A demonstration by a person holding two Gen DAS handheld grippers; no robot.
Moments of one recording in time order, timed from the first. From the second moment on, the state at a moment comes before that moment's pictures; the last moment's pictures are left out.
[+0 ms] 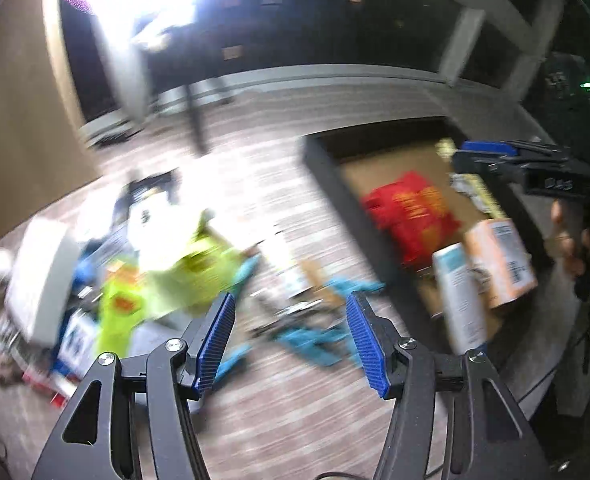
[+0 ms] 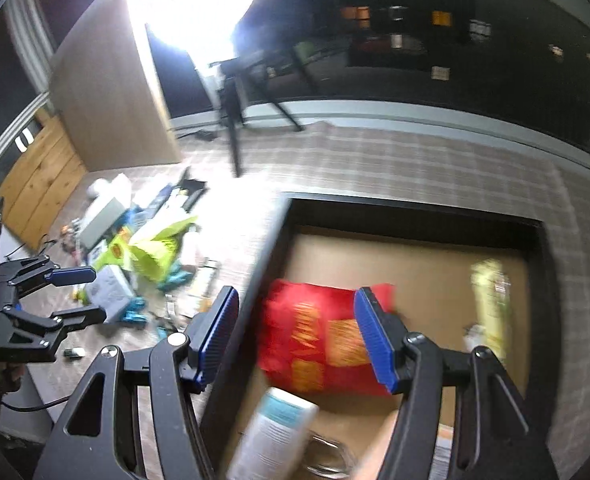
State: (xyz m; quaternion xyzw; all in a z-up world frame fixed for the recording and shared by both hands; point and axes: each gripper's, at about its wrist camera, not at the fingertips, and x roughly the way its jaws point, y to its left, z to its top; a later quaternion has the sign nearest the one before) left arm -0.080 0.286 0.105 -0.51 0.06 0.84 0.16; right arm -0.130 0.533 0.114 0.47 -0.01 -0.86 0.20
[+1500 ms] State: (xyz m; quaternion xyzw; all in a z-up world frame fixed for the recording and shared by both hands) left arm -0.162 0.247 0.046 -0.55 0.09 0.80 0.21; right arm -0.179 0.338 0.030 0.53 0.11 -0.76 0.35
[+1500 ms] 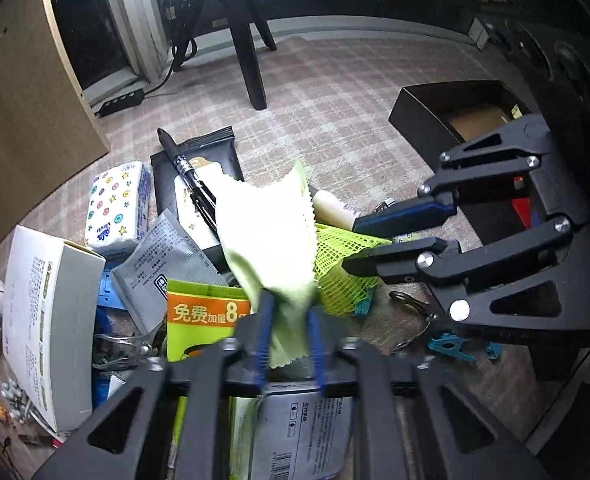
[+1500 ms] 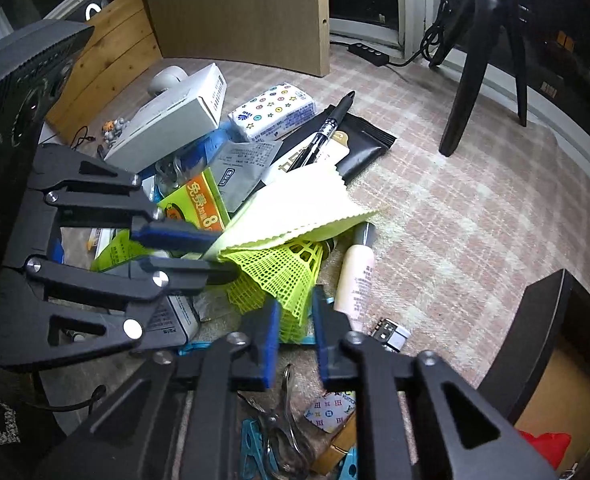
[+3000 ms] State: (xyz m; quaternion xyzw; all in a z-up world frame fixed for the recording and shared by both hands) left arm -0.147 0.431 0.174 -0.43 0.09 0.83 0.35; right arm -0.127 0.625 0.136 0.44 -0.05 -0.89 0.12
